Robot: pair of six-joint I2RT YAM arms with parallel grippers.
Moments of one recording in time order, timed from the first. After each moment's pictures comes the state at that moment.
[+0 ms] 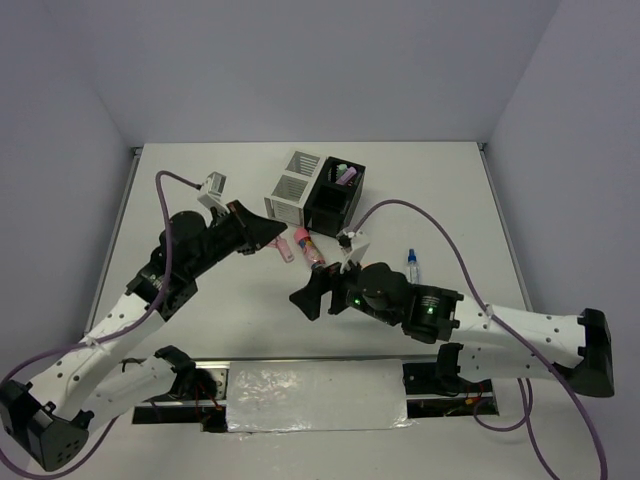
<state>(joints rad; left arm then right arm) -0.56 0.89 0.85 -0.09 0.15 -0.87 1.23 0.98 0.78 -0.13 0.29 0.66</state>
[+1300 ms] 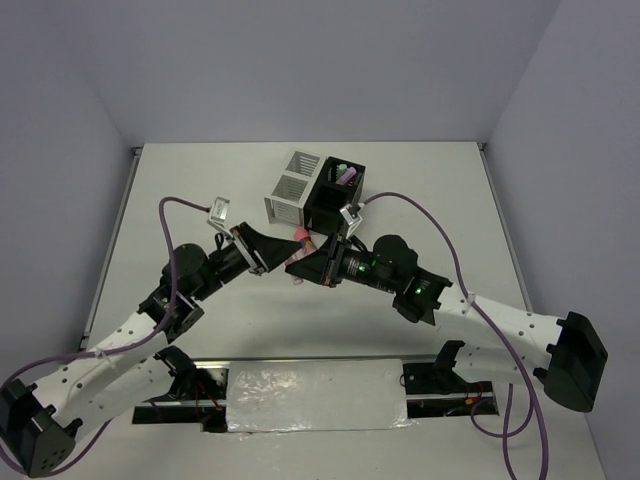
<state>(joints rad) -0.66 0.78 0.55 0.32 0.20 -1.01 0.94 1.06 0.69 0.35 -0.23 1.08</state>
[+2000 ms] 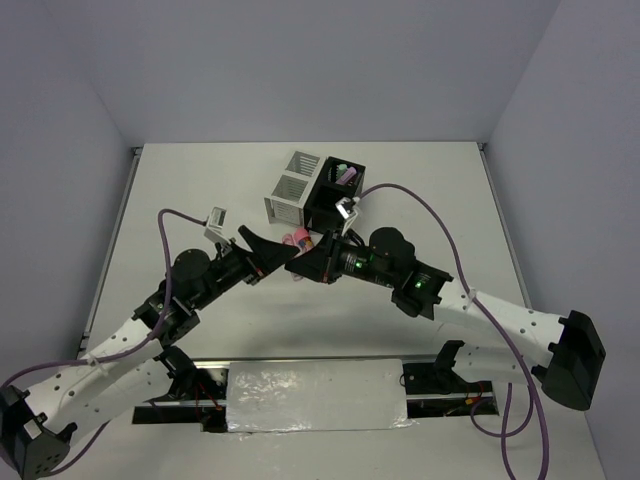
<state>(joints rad) -0.70 0.71 0.56 0.08 0.06 -1.14 0.93 1.08 0.77 0.23 -0.22 0.92</state>
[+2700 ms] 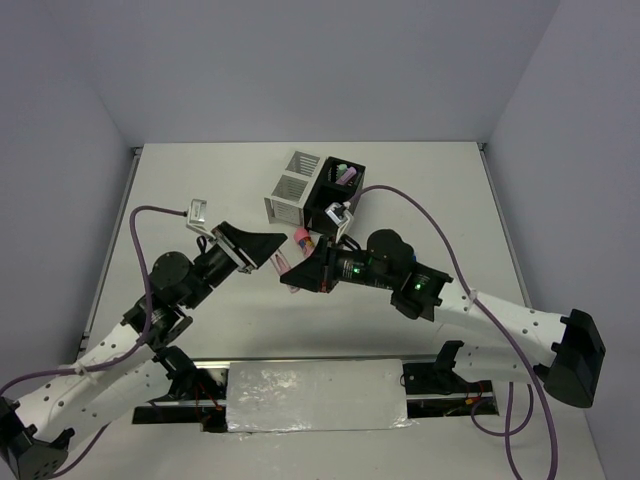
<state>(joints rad) -0.70 0.67 0.59 0.20 0.01 -1.00 0.98 1.08 0.79 0.22 -0.31 0.89</state>
